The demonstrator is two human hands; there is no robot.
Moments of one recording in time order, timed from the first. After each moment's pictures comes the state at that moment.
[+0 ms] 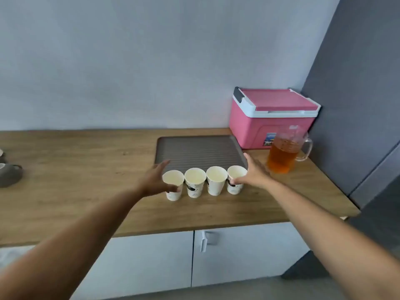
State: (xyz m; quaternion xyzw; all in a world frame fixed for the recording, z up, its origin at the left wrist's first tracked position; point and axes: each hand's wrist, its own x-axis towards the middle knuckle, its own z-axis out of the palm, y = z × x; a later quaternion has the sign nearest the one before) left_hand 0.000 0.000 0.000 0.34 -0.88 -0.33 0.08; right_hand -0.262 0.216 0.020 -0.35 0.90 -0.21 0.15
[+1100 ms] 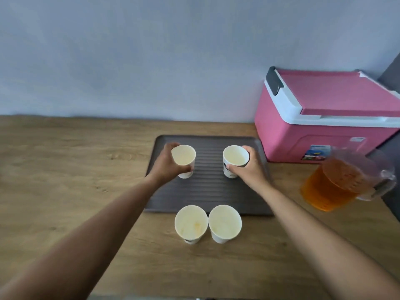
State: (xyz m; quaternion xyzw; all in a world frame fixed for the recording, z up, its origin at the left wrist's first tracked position) left_hand -0.165 -0.105 -0.025 0.42 -0.78 -0.40 0.23; right_hand -0.372 0.053 -0.033 -0.34 0.80 -0.46 0.19
